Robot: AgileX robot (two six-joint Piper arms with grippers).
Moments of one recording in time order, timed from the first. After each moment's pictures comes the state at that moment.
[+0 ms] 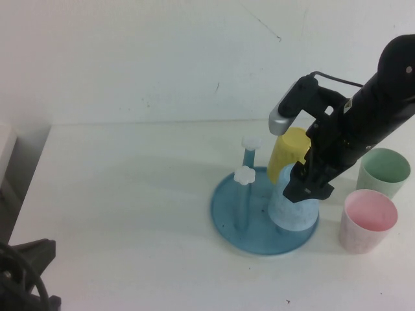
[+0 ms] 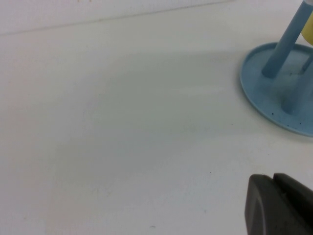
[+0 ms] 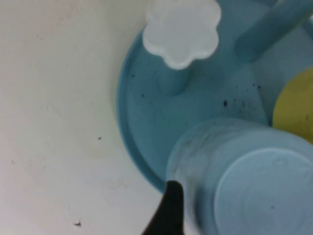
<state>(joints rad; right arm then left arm) 0.41 1.79 -1.41 0.30 0.95 -0.75 -0.21 0.60 -0.42 -0.41 0.45 0.30</state>
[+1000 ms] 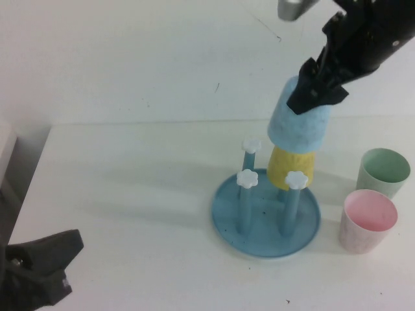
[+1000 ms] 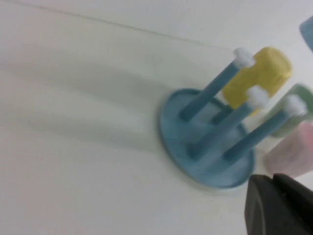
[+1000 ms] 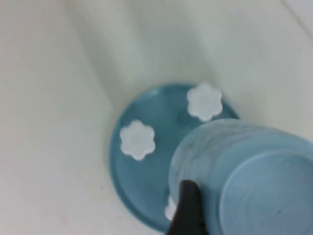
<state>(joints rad) 0.41 1.80 -1.91 0.24 1.30 -0.52 -0.21 0.60 -0.42 -0.78 0.45 0.31</state>
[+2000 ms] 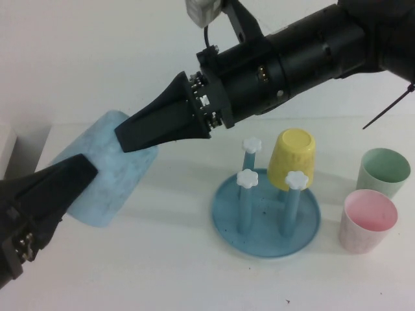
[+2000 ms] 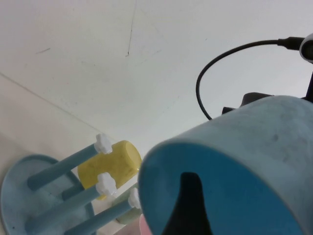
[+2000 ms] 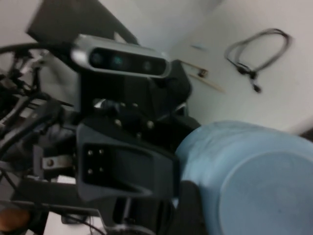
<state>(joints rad) 0.55 1.87 -1.73 1.31 1.29 -0.85 -0.21 0.60 -0.44 -1.69 0.42 0.67</state>
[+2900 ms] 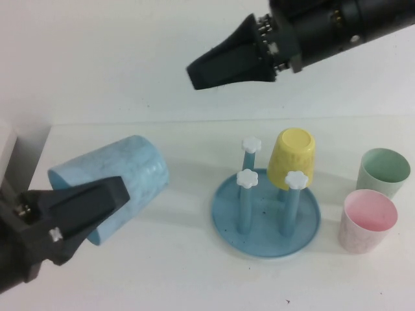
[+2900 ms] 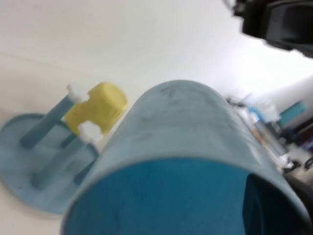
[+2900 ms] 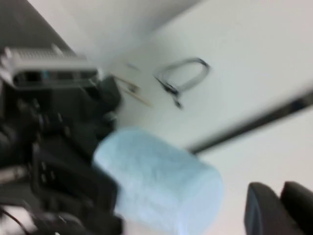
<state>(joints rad) 0.42 1.76 -1.77 1.19 1.28 -0.84 -0.21 0.67 -0.60 -1.35 0.65 0.52</state>
